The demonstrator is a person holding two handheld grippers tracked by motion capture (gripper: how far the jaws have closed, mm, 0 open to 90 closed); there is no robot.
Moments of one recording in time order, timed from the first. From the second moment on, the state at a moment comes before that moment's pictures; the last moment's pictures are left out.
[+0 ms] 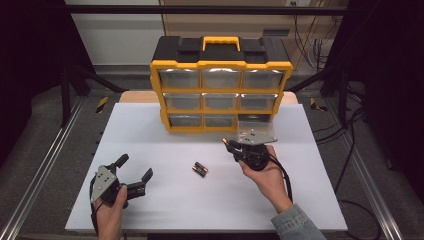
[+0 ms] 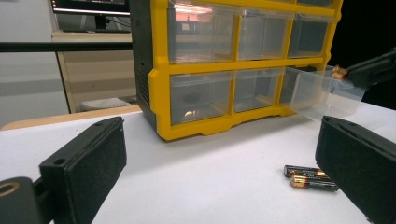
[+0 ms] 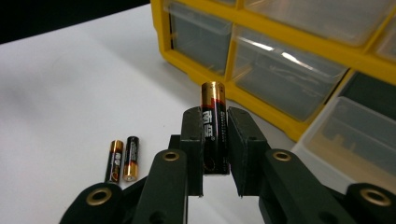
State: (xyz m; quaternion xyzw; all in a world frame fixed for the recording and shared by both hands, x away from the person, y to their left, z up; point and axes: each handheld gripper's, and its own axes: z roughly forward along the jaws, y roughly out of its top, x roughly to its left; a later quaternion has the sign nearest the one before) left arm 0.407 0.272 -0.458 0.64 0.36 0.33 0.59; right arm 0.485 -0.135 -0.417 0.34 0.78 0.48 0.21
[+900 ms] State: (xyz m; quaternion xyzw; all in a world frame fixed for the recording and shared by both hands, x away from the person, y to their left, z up) left arm 0.401 0.275 -0.453 0.64 0.35 0.34 0.60; right arm 0.502 -0.189 -0.373 0.38 0.74 0.51 0.24
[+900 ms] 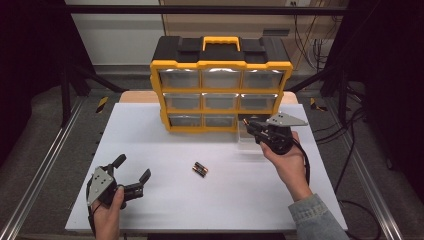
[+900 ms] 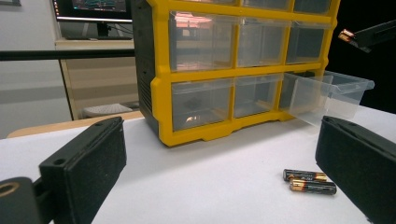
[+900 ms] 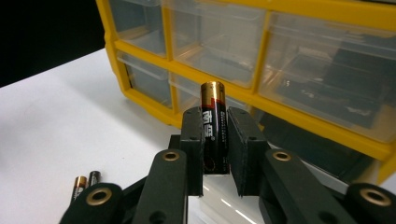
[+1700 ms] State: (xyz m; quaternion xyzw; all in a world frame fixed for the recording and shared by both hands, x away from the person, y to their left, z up) left arm 0.400 0.271 -0.451 0.64 0.34 0.34 0.60; right arm 0.525 -0.222 -0.363 0.41 0.74 0.48 0.24
